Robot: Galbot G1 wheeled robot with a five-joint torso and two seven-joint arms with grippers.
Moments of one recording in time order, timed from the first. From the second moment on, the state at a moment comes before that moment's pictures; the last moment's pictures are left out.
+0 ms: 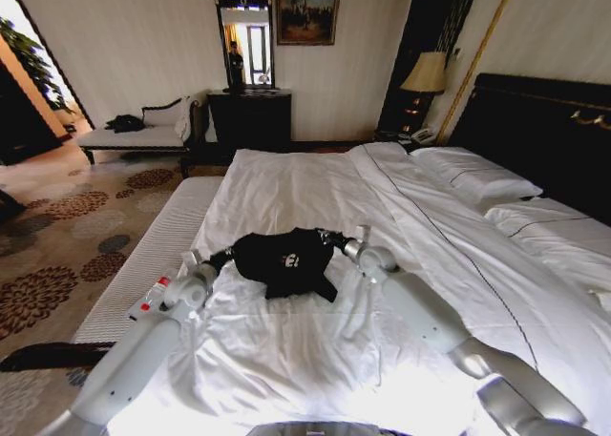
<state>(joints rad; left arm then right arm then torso) 0.82 -0.87 -0.20 -1.78 -1.14 0.29 -0.31 -0.52 0.96 -0.08 1.54 1.03 -0.33 0.01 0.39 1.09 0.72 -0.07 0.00</state>
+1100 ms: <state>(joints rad) -0.11 -0.73 0.11 -1.63 -1.45 0.33 -0.37 0.07 0.86 -0.20 1.62 1.41 -0.40 0.17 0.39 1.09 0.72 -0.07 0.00</state>
